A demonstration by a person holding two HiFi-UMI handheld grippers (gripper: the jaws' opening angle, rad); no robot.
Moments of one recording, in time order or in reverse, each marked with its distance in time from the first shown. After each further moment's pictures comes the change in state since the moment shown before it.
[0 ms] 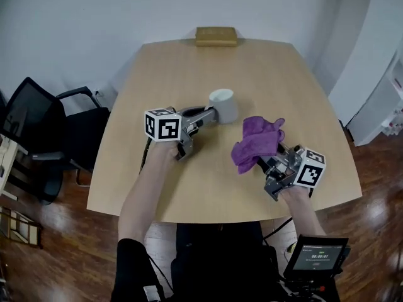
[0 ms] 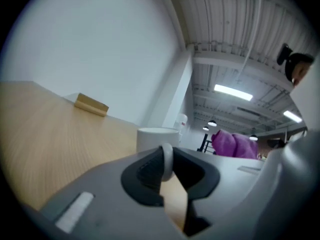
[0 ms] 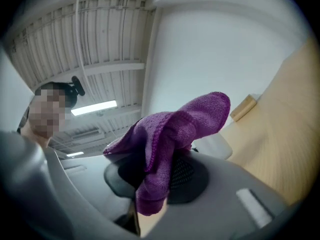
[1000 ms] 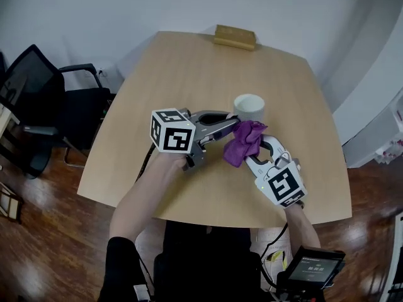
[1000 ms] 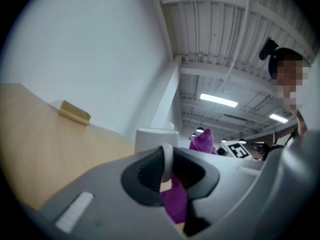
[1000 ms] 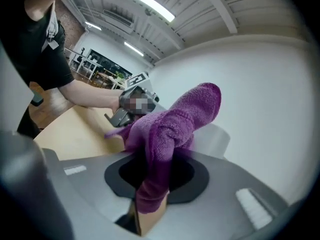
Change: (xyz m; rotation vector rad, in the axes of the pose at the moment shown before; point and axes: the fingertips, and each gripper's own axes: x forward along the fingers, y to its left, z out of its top) left arm -0.007 -0.077 0.036 0.018 -0.110 -0.141; right arm 0.064 -0.018 -0.047 -1.060 0.631 -0.196
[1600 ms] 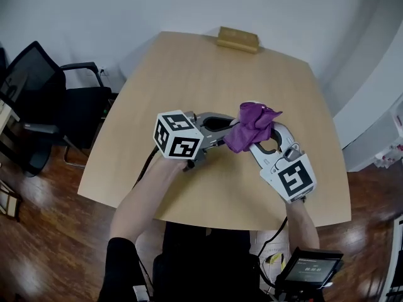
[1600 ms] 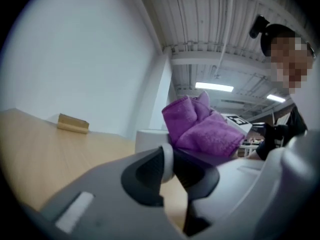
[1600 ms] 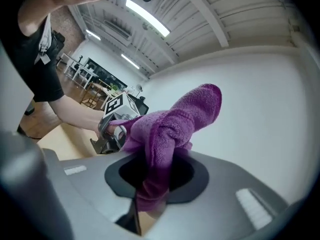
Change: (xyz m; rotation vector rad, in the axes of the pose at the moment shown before) left arm 0.006 -0.010 -0.009 0.148 0.091 0.017; right arm -0.008 -0.038 0.062 0.018 -0.170 -0.067
